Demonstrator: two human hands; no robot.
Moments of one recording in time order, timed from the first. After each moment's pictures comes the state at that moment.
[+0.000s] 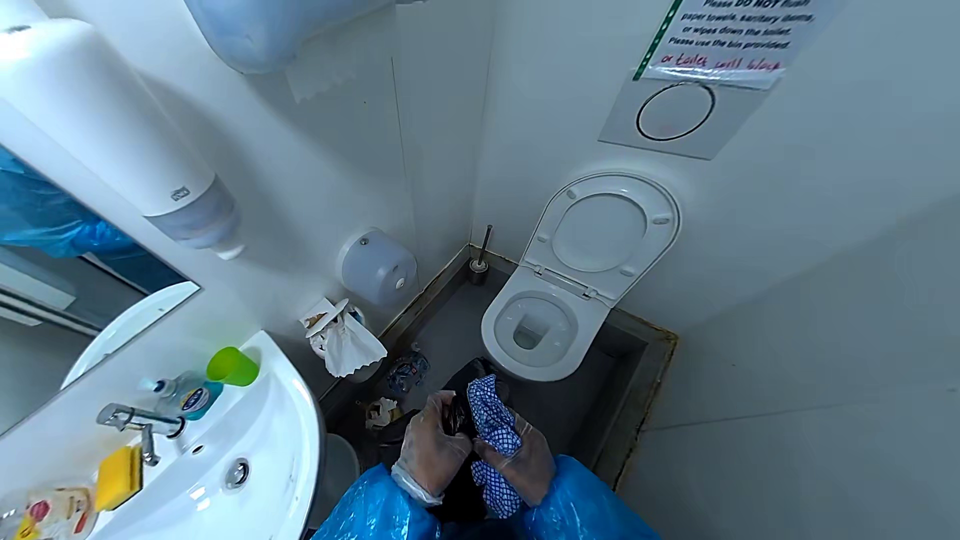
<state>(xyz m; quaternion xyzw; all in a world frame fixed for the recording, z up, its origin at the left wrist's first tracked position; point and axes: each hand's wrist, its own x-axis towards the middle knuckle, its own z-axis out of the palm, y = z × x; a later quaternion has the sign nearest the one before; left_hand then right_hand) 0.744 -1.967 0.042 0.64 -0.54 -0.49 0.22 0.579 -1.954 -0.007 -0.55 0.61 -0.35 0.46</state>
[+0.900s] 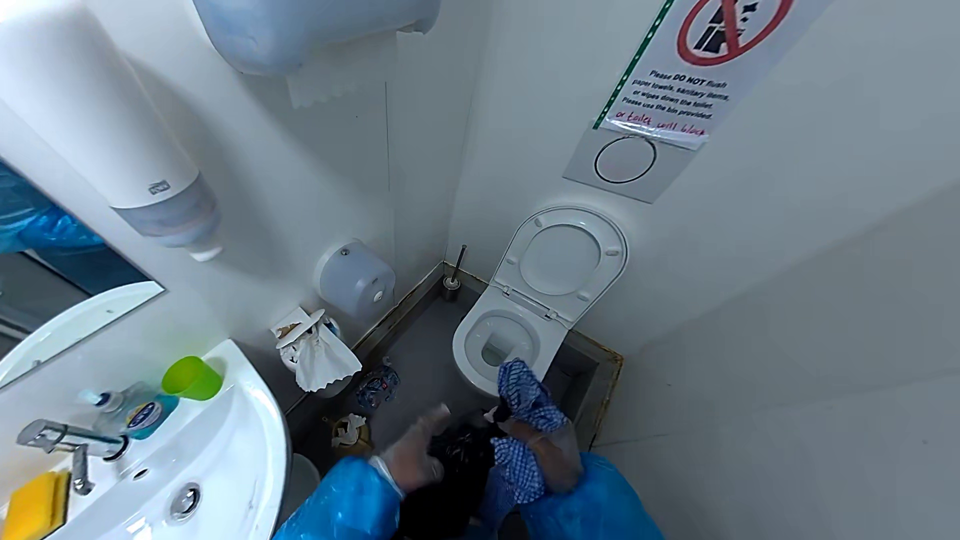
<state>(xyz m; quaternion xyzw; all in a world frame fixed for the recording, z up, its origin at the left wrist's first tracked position) 0.757 -1.995 -0.016 0.46 -0.62 -0.61 0.18 0.538 -1.983 0.026 -0.38 0.56 -0.54 0.49</state>
